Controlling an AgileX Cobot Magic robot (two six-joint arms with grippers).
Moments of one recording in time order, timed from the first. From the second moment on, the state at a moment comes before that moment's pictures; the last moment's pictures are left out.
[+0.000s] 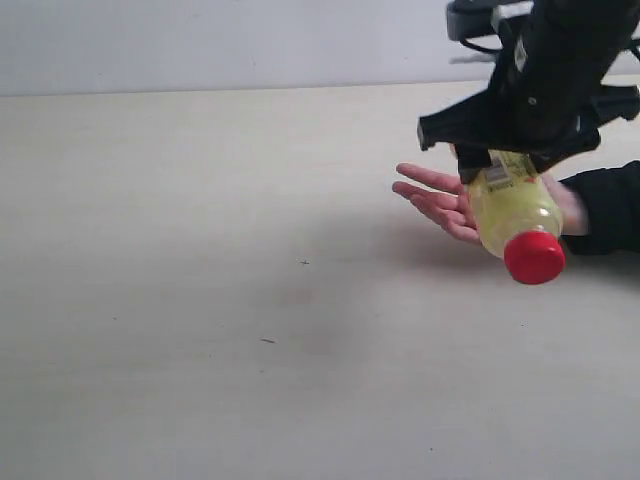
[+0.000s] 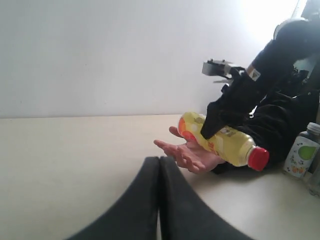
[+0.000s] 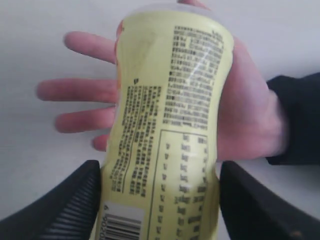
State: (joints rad) left arm -0.64 0.01 0.00 1.06 0.07 -1.34; right arm 0.47 1.64 -1.18 -0.26 0.92 0.52
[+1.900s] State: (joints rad) left arm -0.64 0.01 0.00 1.06 0.07 -1.34; right arm 0.44 1.81 -1.10 -0.54 0.56 0.74
